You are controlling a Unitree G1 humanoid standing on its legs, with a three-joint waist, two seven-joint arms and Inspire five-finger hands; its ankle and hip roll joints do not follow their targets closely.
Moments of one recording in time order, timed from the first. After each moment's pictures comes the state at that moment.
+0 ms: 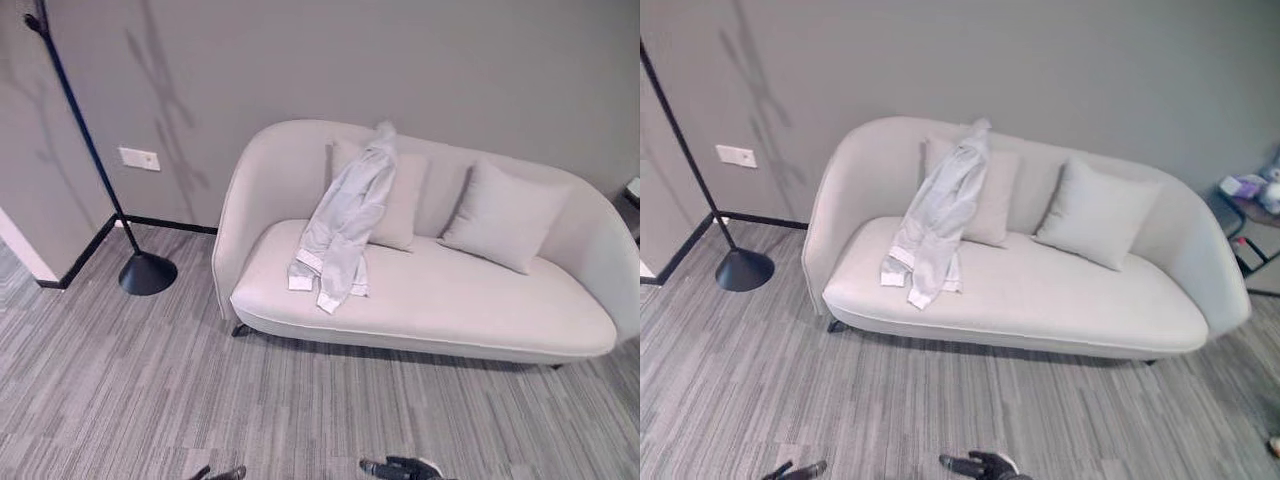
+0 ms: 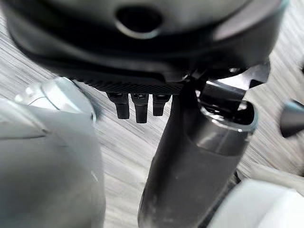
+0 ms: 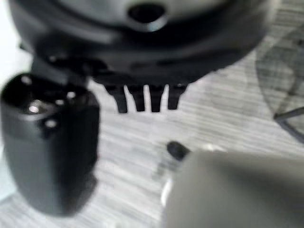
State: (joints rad) left arm -0.02 0.19 -0.02 1.39 -0.59 -0.16 0.01; right arm -0.04 -0.16 0.41 1.26 0.21 -0.06 0.06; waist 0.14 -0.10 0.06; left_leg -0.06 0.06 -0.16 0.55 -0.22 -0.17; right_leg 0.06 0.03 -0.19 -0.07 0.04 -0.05
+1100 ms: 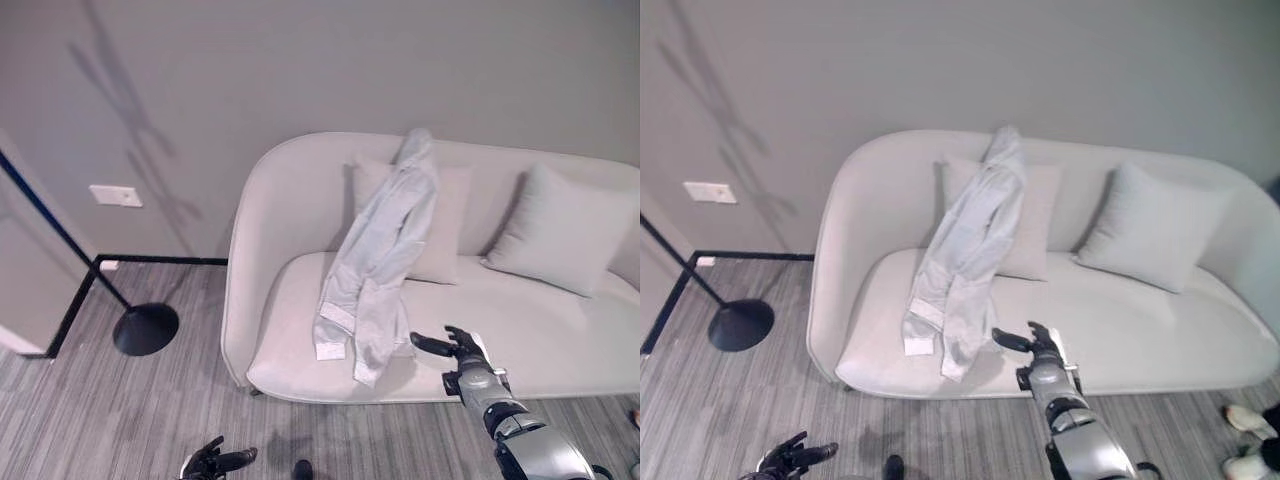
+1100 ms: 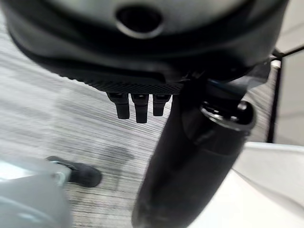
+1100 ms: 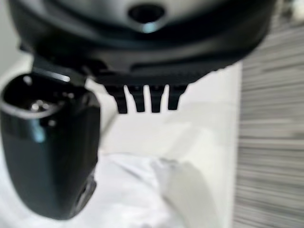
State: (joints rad) left arm -0.01 0.23 -0.13 1.36 -0.53 -0.17 0.05; right arm -0.50 -0.34 0.25 1.36 0.24 -0.01 -0.22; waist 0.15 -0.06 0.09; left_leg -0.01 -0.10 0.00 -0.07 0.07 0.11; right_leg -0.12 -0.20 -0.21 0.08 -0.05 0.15
